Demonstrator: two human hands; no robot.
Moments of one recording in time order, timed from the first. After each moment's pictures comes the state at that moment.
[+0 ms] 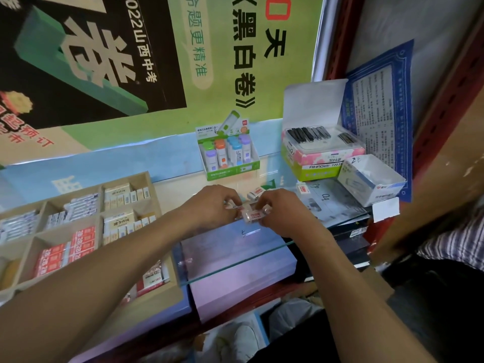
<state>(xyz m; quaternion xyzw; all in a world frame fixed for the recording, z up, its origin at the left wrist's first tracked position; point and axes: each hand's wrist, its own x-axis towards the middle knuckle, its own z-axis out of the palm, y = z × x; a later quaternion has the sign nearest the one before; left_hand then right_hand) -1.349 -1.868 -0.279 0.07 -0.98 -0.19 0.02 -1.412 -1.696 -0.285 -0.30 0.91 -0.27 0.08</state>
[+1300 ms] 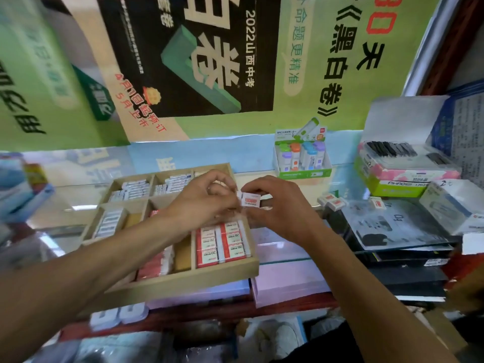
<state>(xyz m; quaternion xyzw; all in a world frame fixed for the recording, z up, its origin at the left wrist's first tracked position) -1.196 -1.912 -0.223 0.23 -0.77 -0.57 0.17 -1.317 -1.780 -0.247 -0.53 0.72 -0.44 0.05</state>
